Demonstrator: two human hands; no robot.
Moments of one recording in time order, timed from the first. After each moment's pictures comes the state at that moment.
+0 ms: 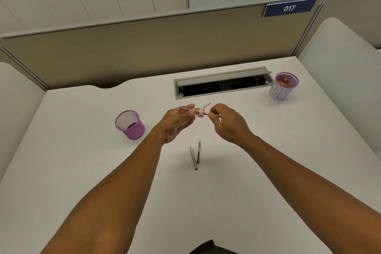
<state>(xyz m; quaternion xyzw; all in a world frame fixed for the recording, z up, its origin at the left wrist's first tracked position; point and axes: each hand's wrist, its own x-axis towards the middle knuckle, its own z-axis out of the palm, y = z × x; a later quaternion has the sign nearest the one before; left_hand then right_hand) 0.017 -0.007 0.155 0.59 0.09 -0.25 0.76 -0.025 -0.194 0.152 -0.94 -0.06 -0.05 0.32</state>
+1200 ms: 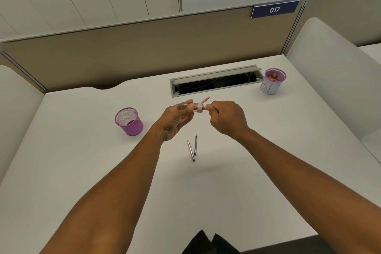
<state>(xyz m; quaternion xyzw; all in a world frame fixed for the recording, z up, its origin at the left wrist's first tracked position) -0.019 -0.012 0.174 0.58 0.07 -0.25 0.78 -0.062 -0.186 0.184 -0.97 -0.03 -0.11 0.22</state>
